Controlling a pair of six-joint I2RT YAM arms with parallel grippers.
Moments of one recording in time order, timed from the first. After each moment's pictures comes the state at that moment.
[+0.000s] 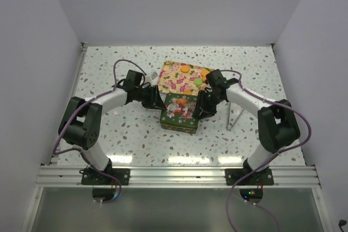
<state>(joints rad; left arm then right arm) -0.34 1.71 0.98 -0.21 0.66 -0.40 0.43 1.68 1.12 -0.71 -0.35 0.64</state>
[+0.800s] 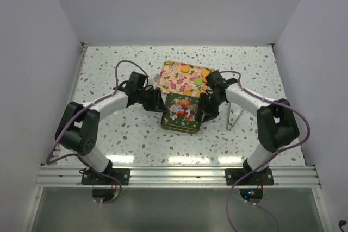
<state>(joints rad) -0.40 1.63 0.97 -0.27 0.56 -0.42 0.43 1.69 1.12 -0.77 -0.29 0.61</state>
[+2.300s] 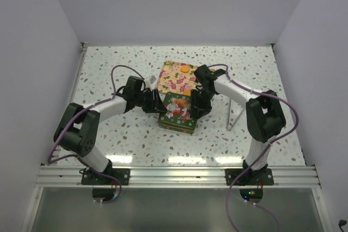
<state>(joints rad) -0.38 1.62 0.85 -0.09 0.55 -0.53 0.51 1.85 1.37 -0.95 -0.28 0.56</state>
